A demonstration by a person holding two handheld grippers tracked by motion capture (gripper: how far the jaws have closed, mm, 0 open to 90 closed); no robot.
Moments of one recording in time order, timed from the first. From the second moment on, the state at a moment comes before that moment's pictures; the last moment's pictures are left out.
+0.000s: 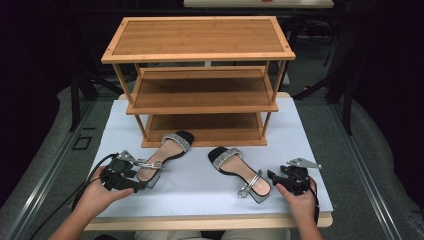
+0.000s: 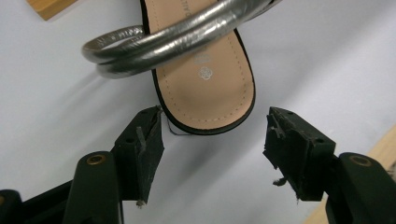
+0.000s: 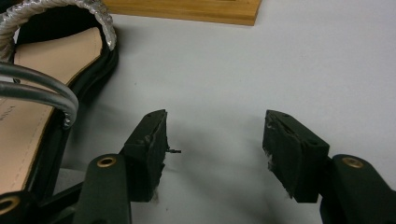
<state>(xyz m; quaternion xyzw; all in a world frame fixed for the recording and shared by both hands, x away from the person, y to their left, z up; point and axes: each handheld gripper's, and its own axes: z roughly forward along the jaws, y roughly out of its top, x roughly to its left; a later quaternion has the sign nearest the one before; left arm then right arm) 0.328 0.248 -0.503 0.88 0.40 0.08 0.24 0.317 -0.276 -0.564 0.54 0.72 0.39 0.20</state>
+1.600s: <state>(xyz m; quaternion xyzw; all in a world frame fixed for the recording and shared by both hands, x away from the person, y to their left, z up) 0.348 0.204 -0.524 0.85 0.42 0.10 0.28 0.318 -0.276 -0.564 0.54 0.72 0.39 0.20</state>
